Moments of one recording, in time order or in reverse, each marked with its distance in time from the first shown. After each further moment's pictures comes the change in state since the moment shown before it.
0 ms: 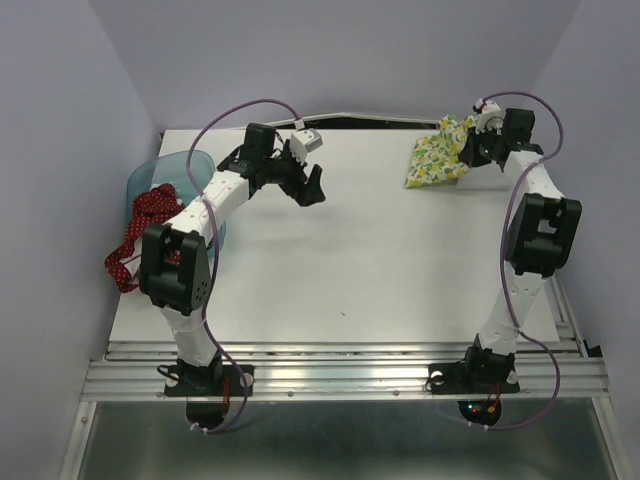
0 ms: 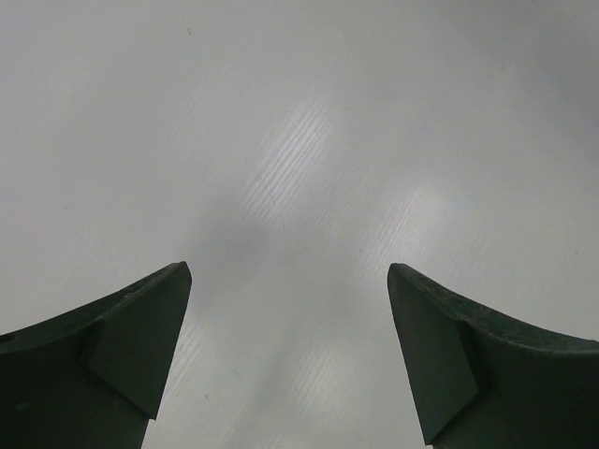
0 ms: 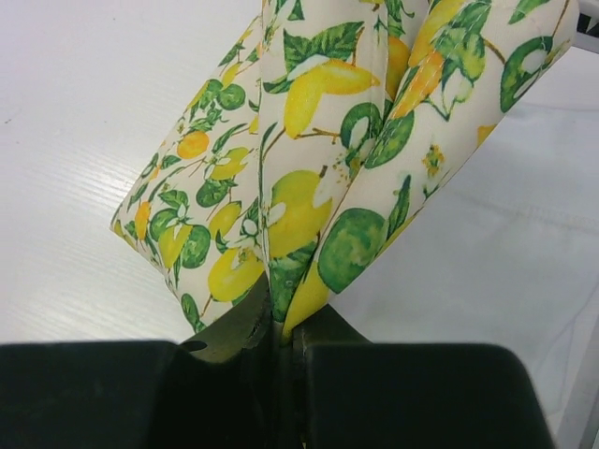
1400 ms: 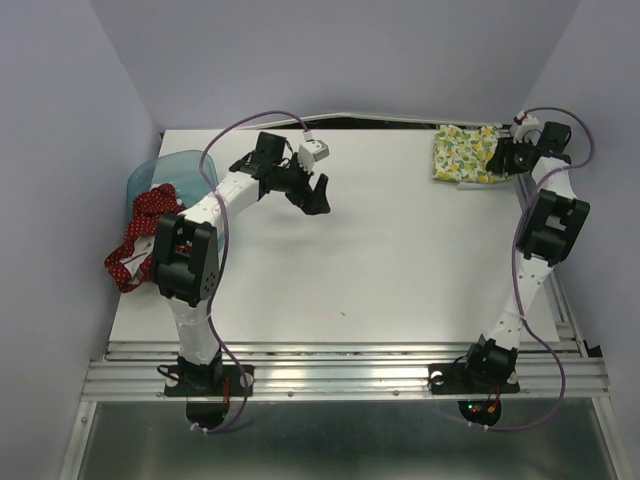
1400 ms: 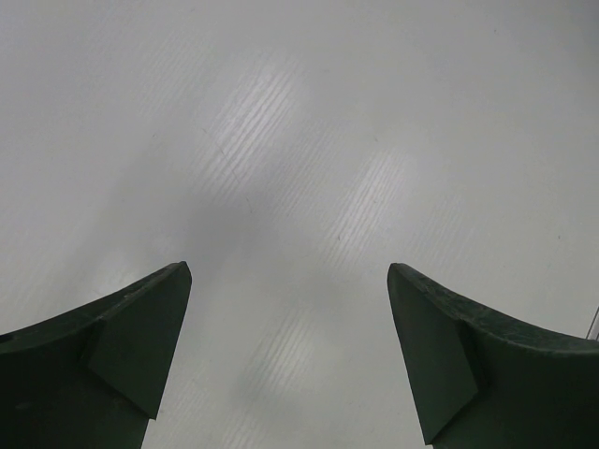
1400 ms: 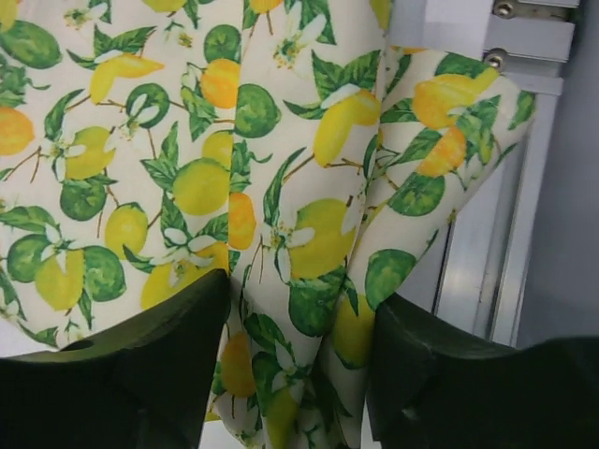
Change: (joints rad) left arm -0.024 0.085 -0.002 -0.026 0.021 -0.027; right arm -0.223 0.360 0.362 -0.073 -0.108 -0.011
